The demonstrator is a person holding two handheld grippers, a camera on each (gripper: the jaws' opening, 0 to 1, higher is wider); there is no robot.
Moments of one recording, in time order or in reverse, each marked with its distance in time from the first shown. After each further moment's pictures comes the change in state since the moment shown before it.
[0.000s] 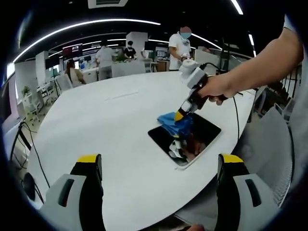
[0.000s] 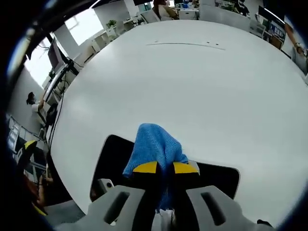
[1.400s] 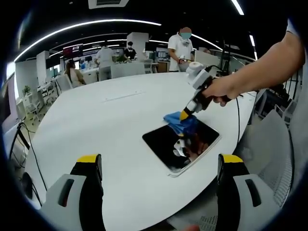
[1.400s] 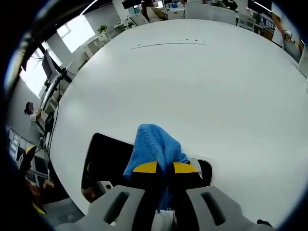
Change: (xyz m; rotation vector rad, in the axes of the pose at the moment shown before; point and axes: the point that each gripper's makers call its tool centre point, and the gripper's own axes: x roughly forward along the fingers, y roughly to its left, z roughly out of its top) left arm 0.011 -0.016 0.009 -0.011 -0.017 0.004; right arm -0.017 -0.039 -0.011 0.060 -0.011 -0.029
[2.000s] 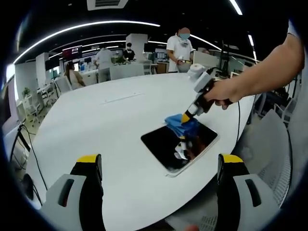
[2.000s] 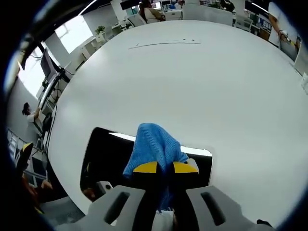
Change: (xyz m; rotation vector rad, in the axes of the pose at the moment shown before) left arm -0.003 -0.006 0.001 0.019 0.001 0.000; right arm -0.012 0.003 -0.019 0.033 -0.009 -0.028
